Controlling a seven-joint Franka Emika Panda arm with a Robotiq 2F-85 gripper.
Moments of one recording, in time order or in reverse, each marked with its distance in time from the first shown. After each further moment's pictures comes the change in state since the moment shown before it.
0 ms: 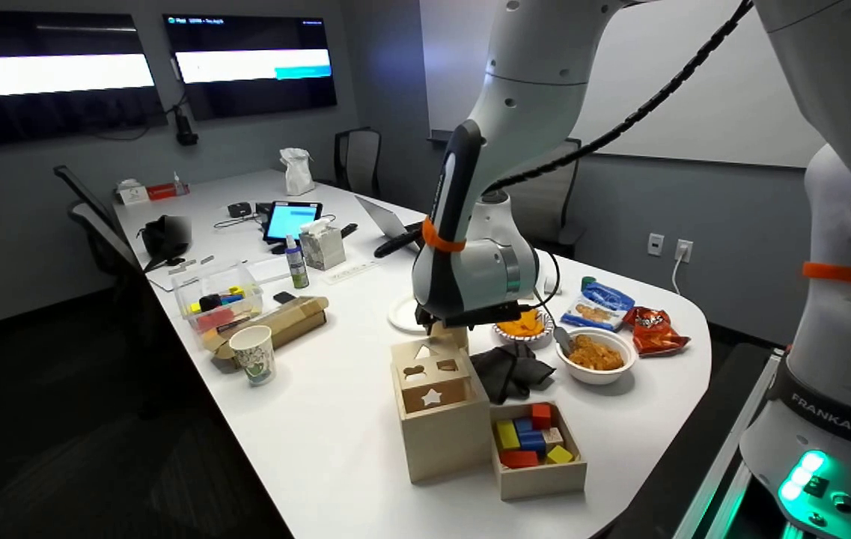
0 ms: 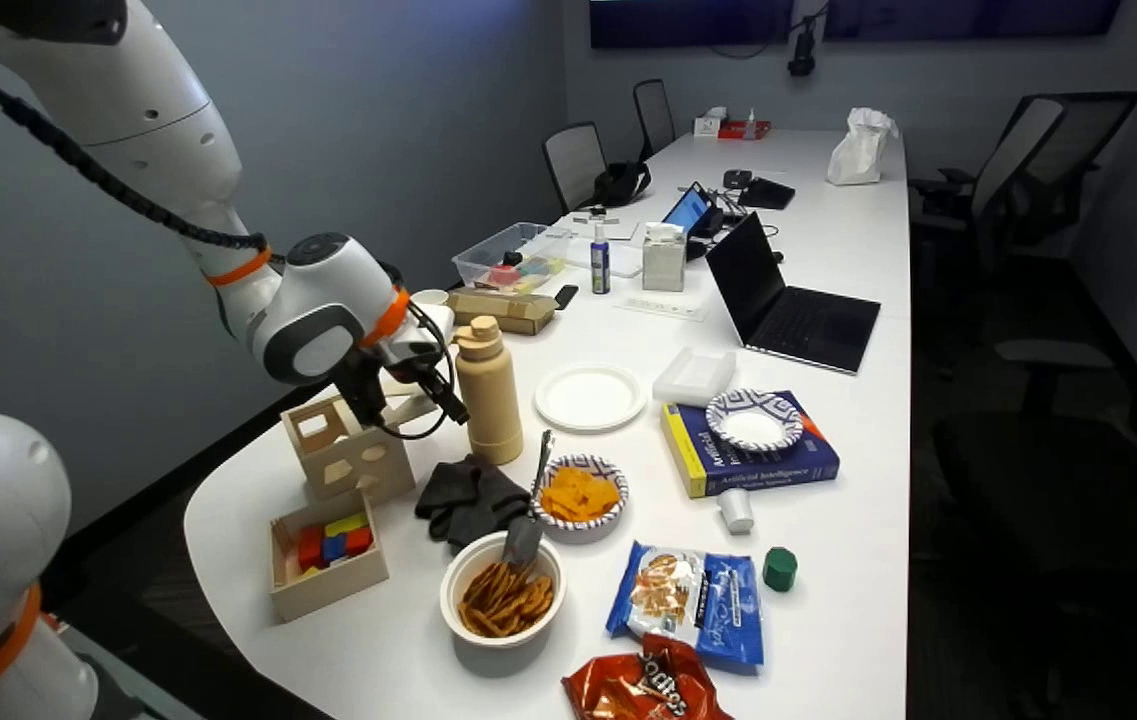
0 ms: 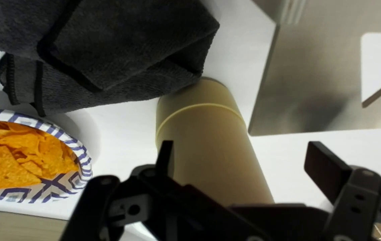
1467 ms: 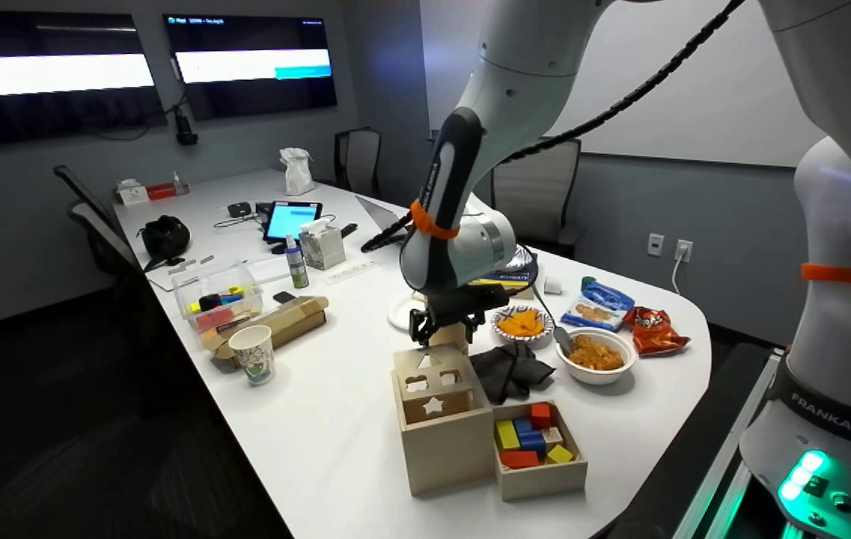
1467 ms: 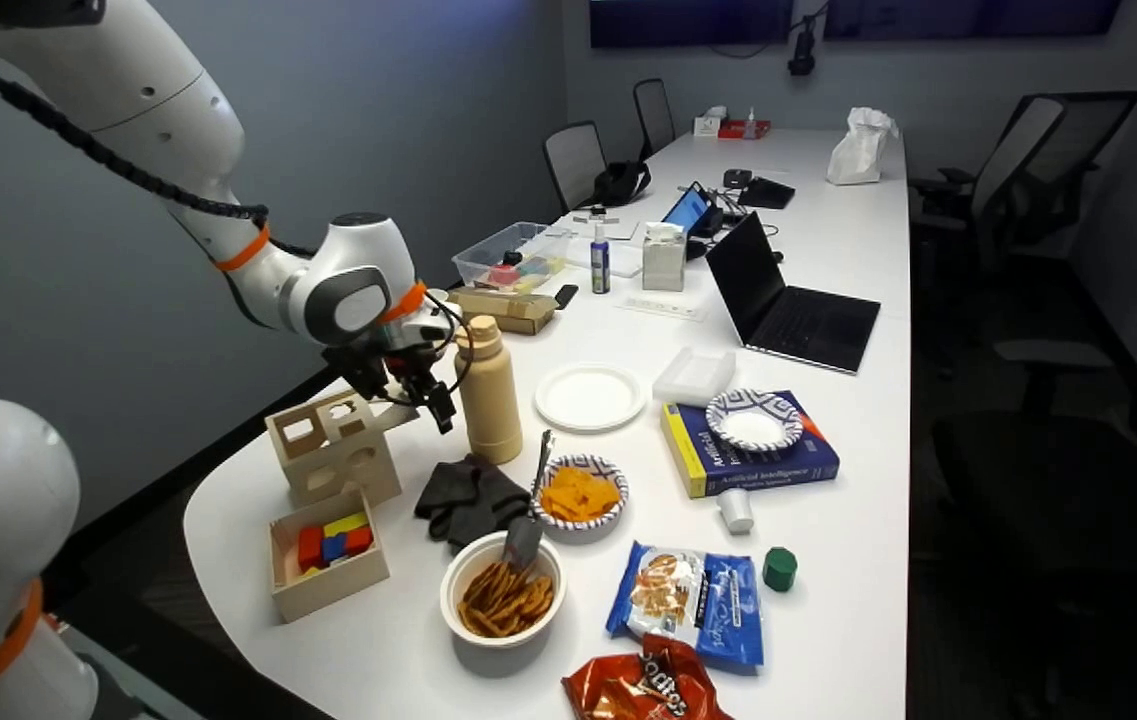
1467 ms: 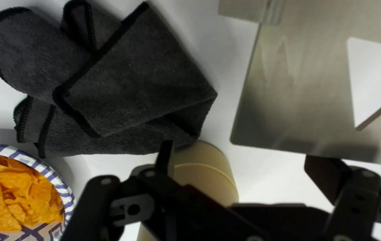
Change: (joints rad) arm 0.095 -0.001 -0.164 0.109 -0.292 -0.475 0.168
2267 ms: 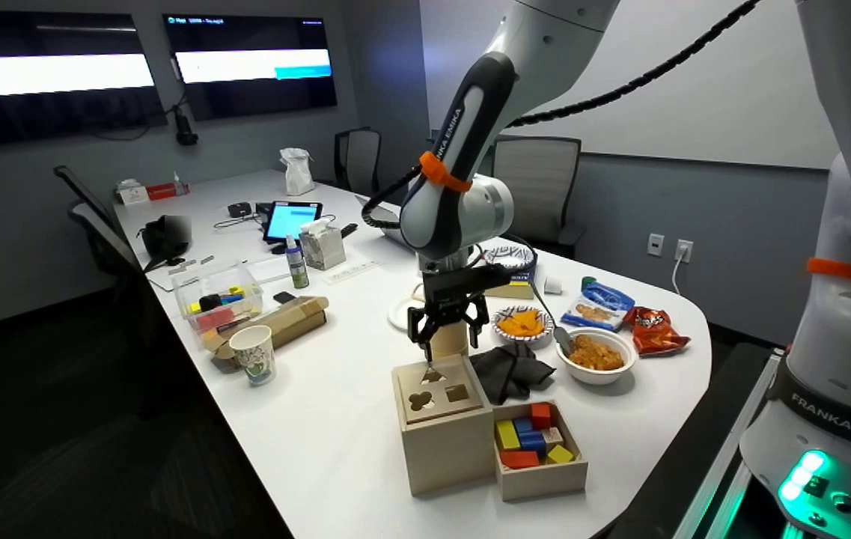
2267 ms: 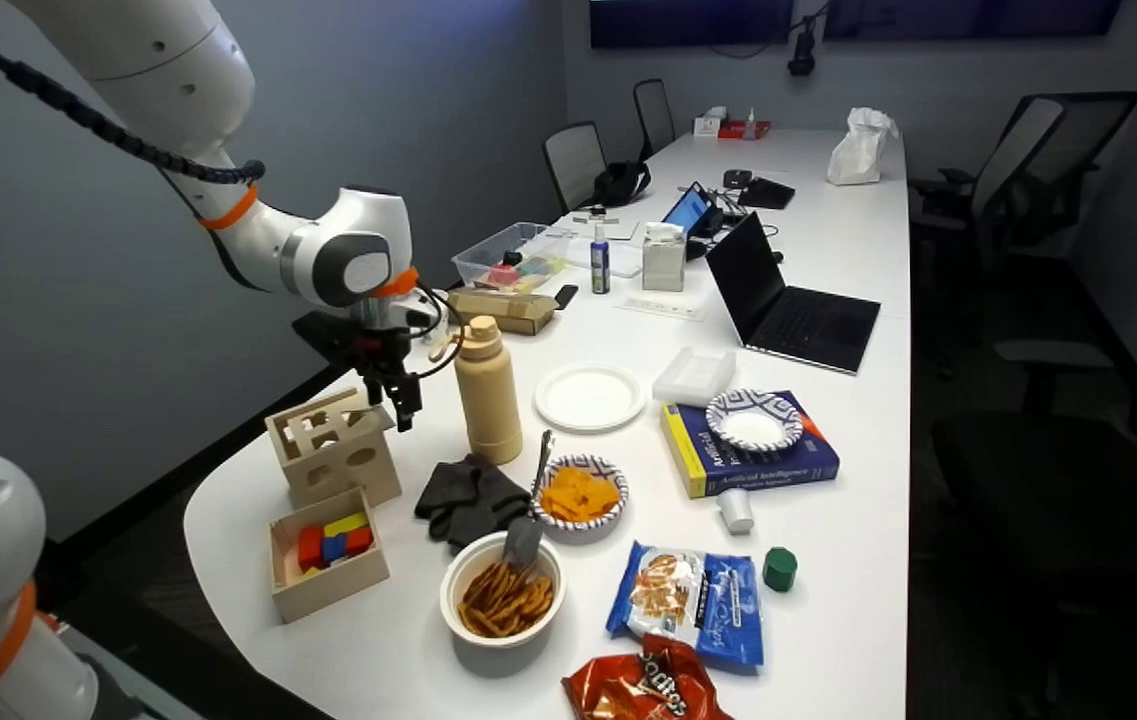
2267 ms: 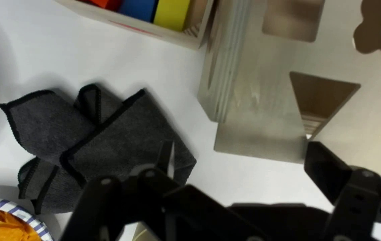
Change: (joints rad) arm -0.326 -0.142 0.308 0.000 -0.198 -0.292 0.088
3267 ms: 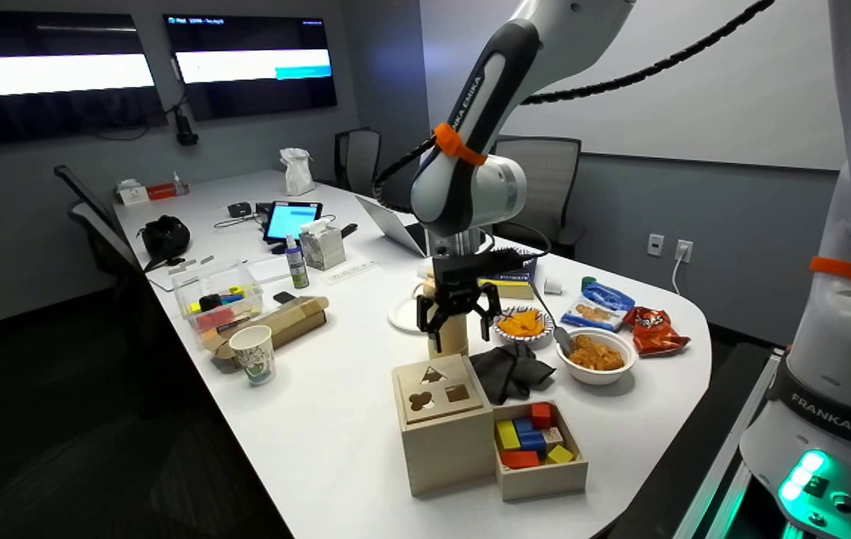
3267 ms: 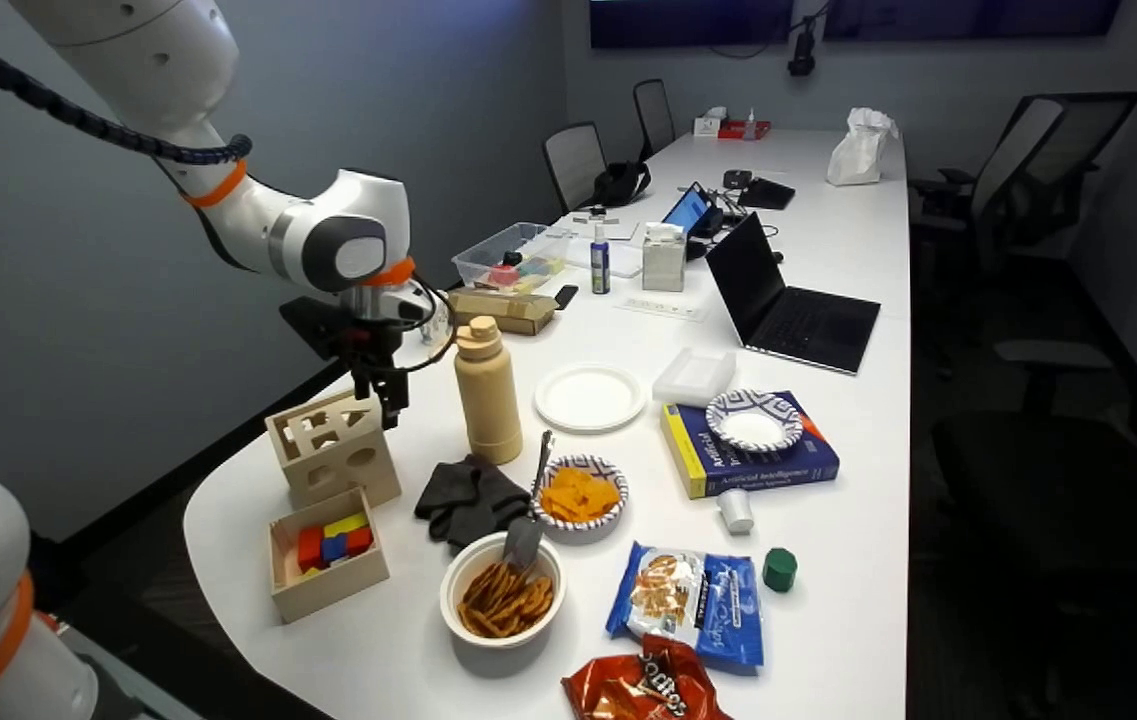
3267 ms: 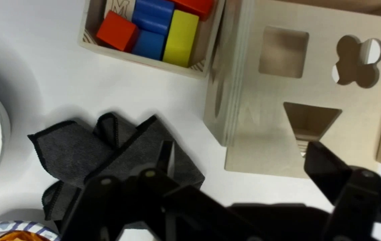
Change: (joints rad) arm -0.100 -0.108 0.080 -0.072 0.006 -0.068 0.019
